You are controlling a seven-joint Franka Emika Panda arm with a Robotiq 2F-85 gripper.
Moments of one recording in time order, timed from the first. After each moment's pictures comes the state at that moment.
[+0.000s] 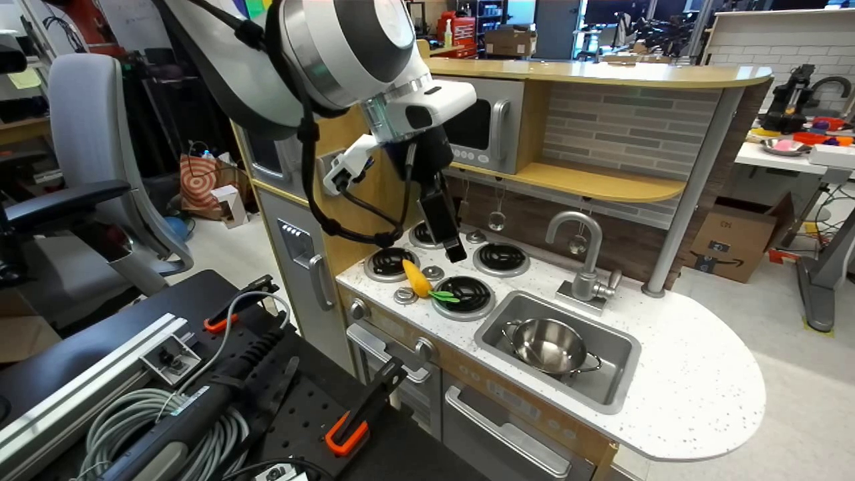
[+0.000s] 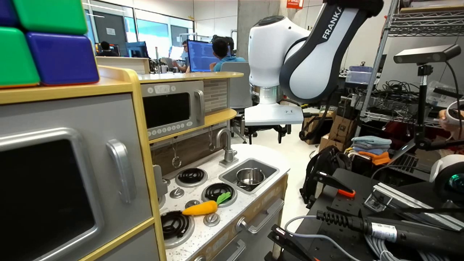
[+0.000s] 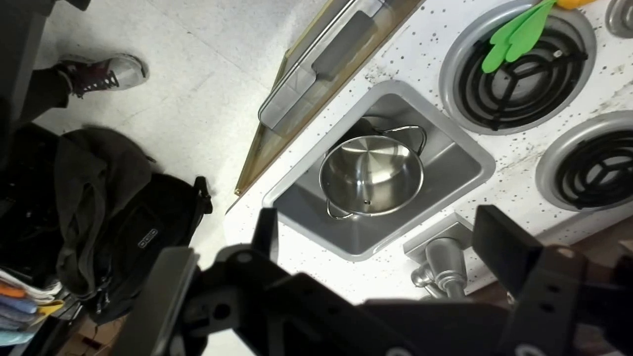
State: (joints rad) arm 0.37 0.34 -0.47 -2.37 -0.57 2.82 1.32
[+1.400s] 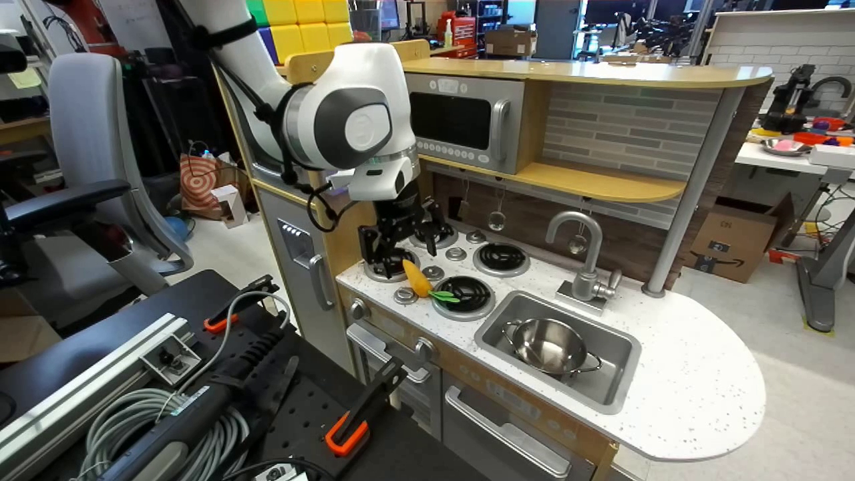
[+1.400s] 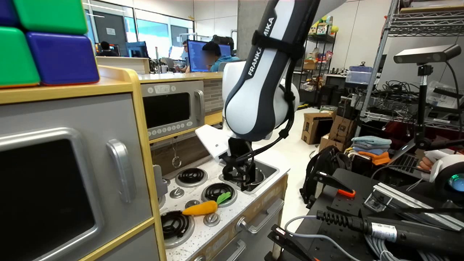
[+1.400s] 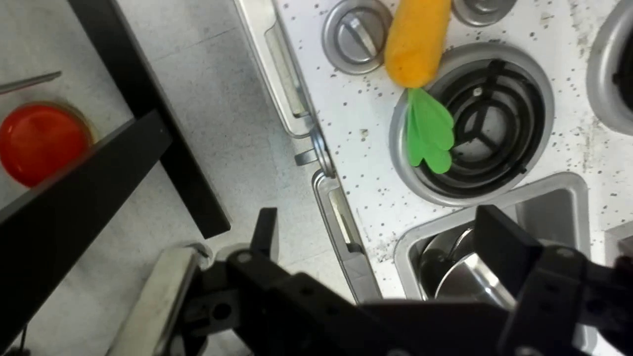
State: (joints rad) arm 0.28 0.61 -0.19 -2.21 0.03 2.89 1.98
